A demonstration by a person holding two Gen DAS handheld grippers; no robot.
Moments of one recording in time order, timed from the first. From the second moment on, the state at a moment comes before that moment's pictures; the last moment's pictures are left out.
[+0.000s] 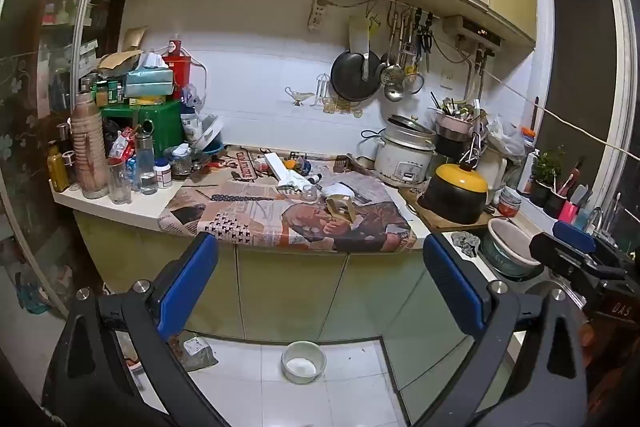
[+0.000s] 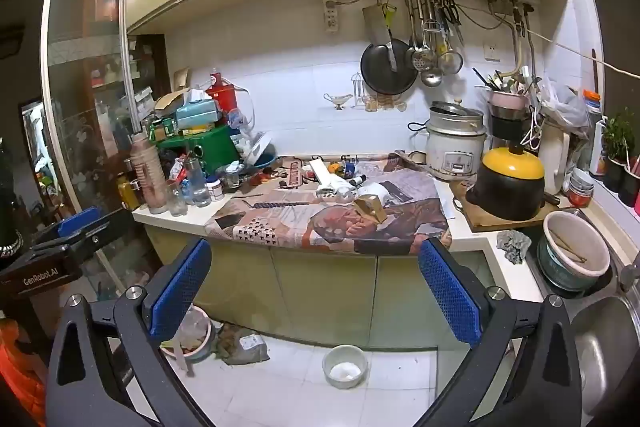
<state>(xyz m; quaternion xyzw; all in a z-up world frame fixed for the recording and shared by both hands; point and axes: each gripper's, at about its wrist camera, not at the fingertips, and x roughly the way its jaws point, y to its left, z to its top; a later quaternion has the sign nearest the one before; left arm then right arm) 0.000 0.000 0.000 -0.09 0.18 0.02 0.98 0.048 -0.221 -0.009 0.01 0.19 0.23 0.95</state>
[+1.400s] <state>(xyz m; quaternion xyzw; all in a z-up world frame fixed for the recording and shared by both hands) 0.002 -0.014 -0.002 -0.08 0.19 0.02 0.98 0.040 -0.231 -0.014 0.02 0.20 0.23 0.95</state>
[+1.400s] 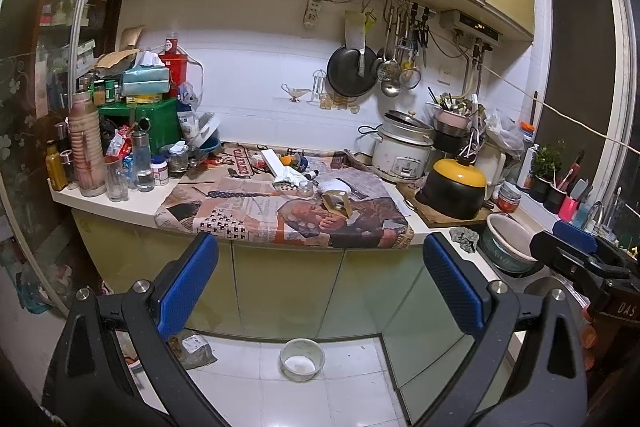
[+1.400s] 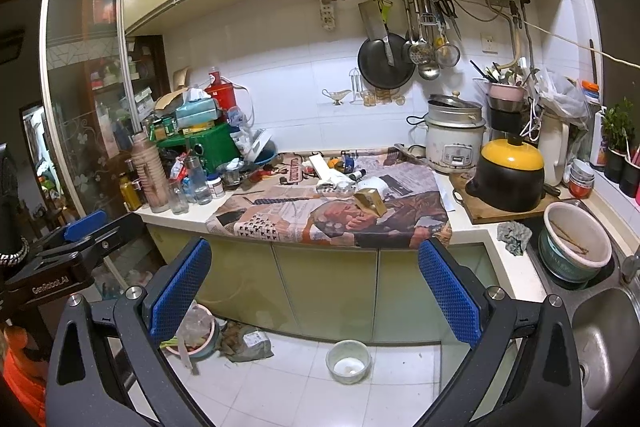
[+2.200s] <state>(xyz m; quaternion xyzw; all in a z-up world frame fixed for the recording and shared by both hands) 0.011 -0.008 -0.004 -0.09 0.19 0.02 0.98 0.054 -0.234 -0.014 0.03 0.20 0.25 0.95</state>
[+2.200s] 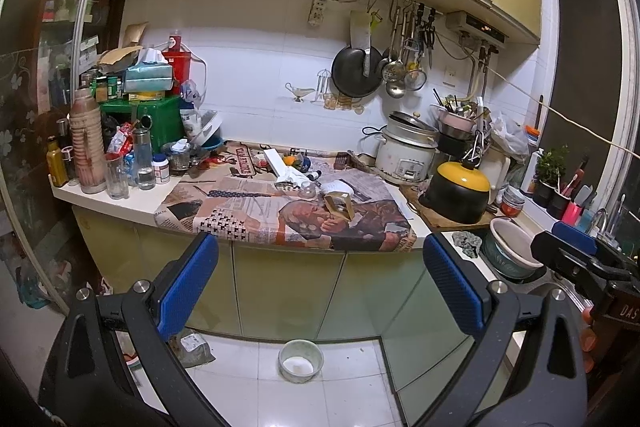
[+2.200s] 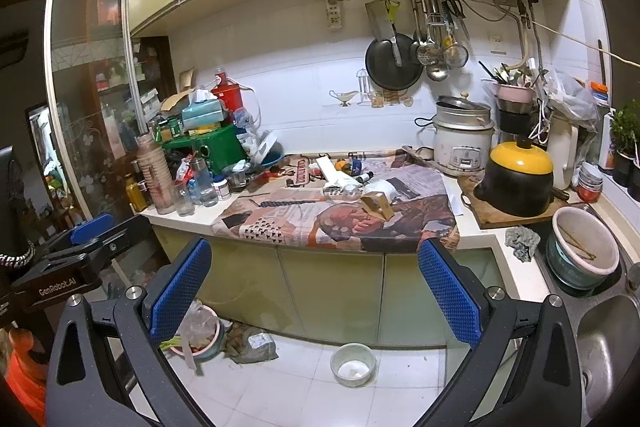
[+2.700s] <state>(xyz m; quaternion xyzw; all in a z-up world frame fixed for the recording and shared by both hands) 0.016 -0.009 -0.002 -0.09 0.19 0.03 0.98 0.061 -0.243 -0.012 0.03 0.20 0.25 0.95</state>
